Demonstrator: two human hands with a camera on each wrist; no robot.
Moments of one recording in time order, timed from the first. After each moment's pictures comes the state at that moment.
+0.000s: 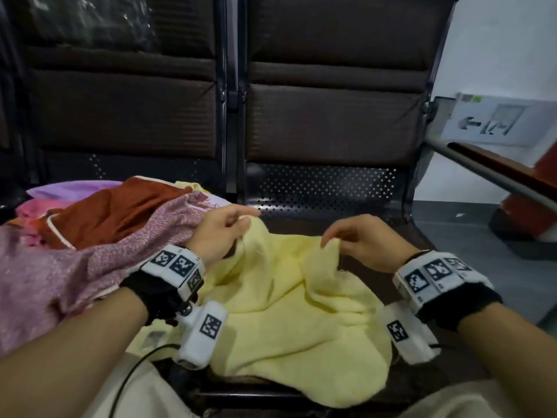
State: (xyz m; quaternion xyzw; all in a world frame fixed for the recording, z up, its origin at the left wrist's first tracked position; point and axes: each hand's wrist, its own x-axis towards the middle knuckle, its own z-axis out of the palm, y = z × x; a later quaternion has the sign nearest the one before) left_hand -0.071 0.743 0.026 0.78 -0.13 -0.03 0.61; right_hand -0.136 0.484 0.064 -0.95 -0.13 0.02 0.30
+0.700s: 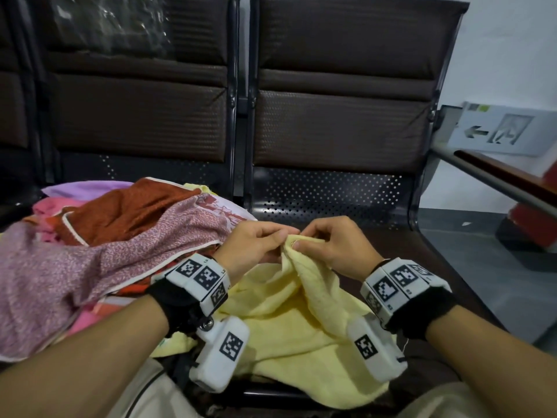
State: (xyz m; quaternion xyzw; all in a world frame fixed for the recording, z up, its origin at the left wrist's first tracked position) left_hand -0.102 0.715 0.034 0.65 -0.15 -0.17 0.72; right_hand -0.132 0.535 0.055 -0.90 -0.10 -0.06 0.43
